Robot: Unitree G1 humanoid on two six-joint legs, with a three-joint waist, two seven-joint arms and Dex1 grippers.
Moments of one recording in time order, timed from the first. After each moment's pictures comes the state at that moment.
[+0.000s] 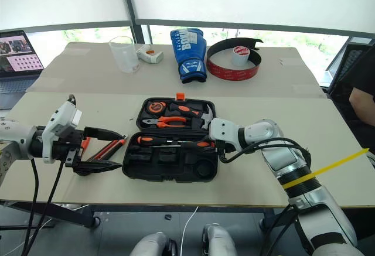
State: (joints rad) left arm -0.35 1.06 0.15 -0.26 -0.63 0.68 -1.35; right arm -0.66 -0.65 0.35 0.11 0.05 0.16 1.16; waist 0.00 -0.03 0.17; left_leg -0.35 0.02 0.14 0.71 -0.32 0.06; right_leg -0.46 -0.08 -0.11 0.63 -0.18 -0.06
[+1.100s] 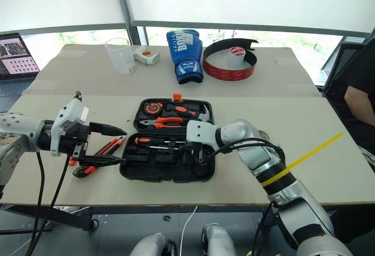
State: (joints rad) left arm -0.42 1.04 0.05 -0.15 -0.55 0.58 -1.38; right arm -0.73 -0.50 0.46 0.10 -0.10 0.25 1.08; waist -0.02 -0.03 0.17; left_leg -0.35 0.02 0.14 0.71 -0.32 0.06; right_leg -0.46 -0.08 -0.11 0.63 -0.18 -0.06
